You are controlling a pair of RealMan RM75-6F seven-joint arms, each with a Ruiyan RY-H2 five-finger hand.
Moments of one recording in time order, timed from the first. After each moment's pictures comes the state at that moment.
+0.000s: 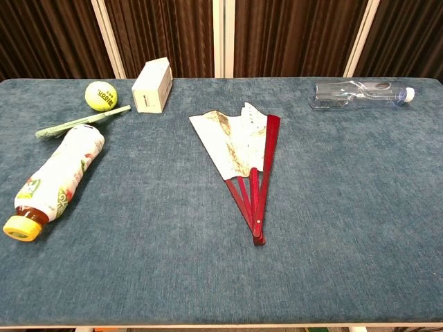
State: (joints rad) left arm -0.07 -1.18 -0.06 -1.57 1.44 1.50 0.12; right arm 0.10 -1.12 0.05 -1.65 -1.56 1.49 -0.03
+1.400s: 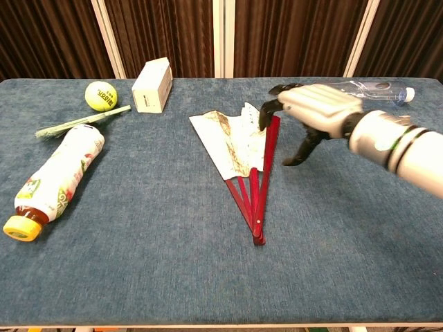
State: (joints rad) left arm -0.05 -1.19 -0.05 -1.55 1.46 1.52 0.07; right arm 0.73 -1.78 0.22 -1.07 -1.47 0.89 -0.15
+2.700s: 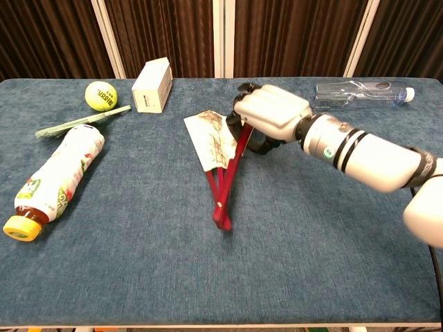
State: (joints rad) left arm -0.11 -1.20 -0.07 -1.52 1.49 1.46 -0.03; right arm 0.93 -2.05 0.05 -0.48 -1.64 1.03 0.12
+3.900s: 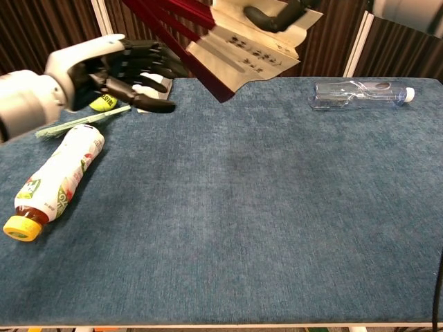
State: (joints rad) left arm -0.67 -1.62 -0.27 -1.47 1.33 0.94 -0.57; right arm 0.95 -1.38 0.22 -1.56 -1.43 1.04 -0.10
